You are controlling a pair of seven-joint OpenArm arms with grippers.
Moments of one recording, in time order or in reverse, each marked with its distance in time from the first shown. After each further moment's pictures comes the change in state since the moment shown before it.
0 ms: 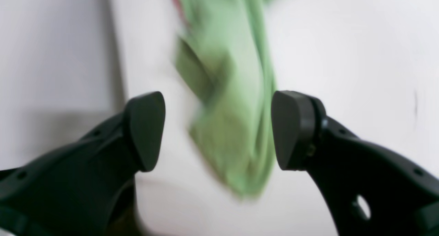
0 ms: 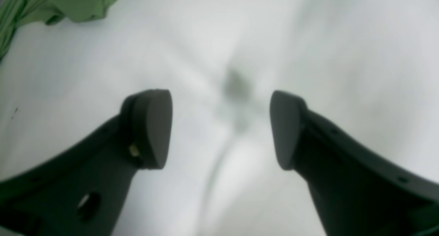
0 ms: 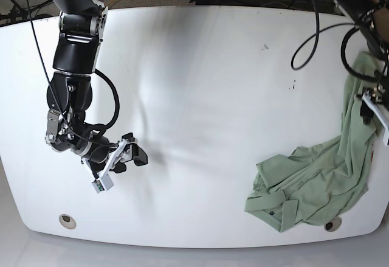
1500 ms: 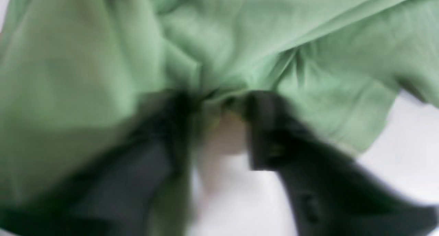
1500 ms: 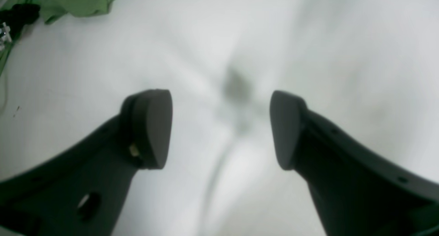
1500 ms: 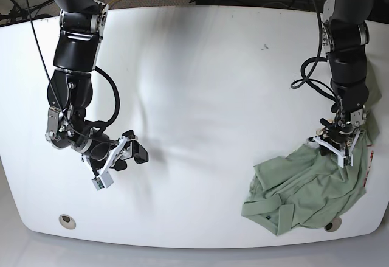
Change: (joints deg) left arm -22.7 1.1 26.3 -77.7 7.6 22.6 -61.9; right arm -1.0 -0.1 0.4 0.3 0.6 0.2 0.3
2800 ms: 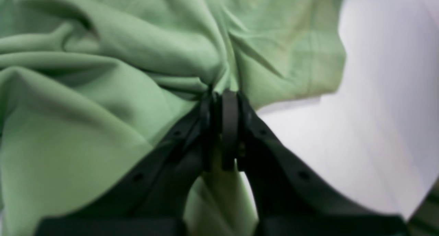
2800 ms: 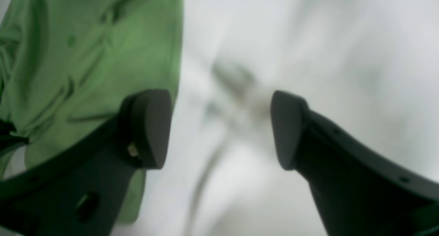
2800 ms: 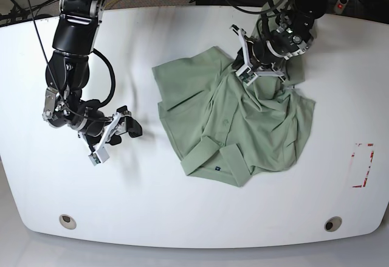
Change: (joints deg) left arm 43.3 2.6 24.1 67.5 -0.3 -9.4 25.9; right arm -7.0 0.7 4.0 0.8 -0.2 3.6 -3.2
